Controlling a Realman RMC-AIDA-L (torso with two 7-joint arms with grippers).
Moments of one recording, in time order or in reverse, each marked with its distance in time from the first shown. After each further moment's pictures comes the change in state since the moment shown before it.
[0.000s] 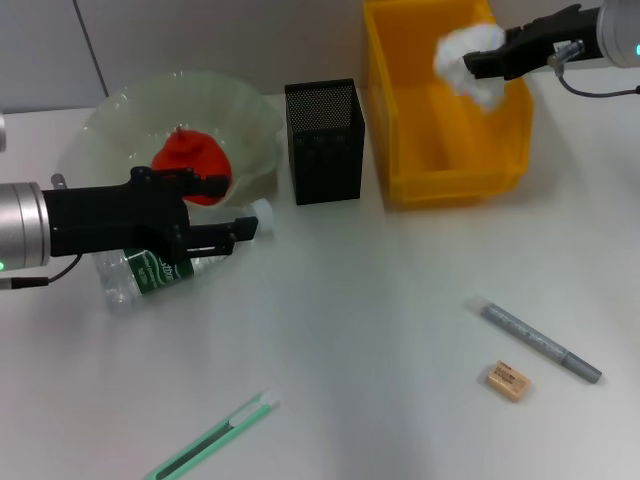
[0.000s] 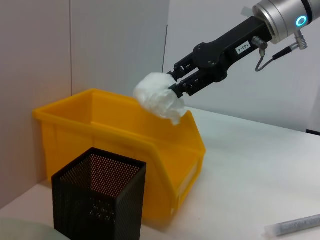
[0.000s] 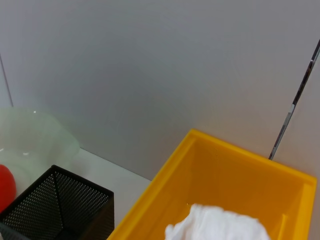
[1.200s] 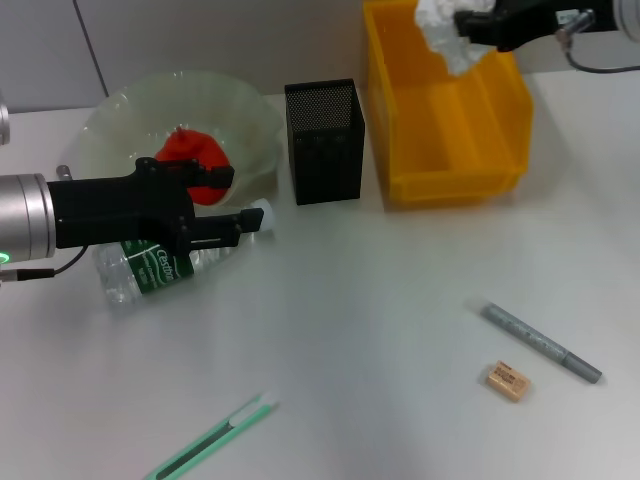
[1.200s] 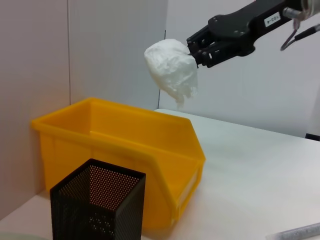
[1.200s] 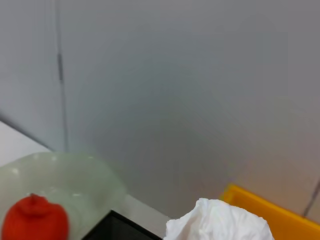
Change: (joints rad) left arm -0.013 -0.002 -0.002 -0.005 -0.012 -0.003 0.009; right arm -0.092 0.012 -0.035 -0.249 0.123 -0.098 -0.003
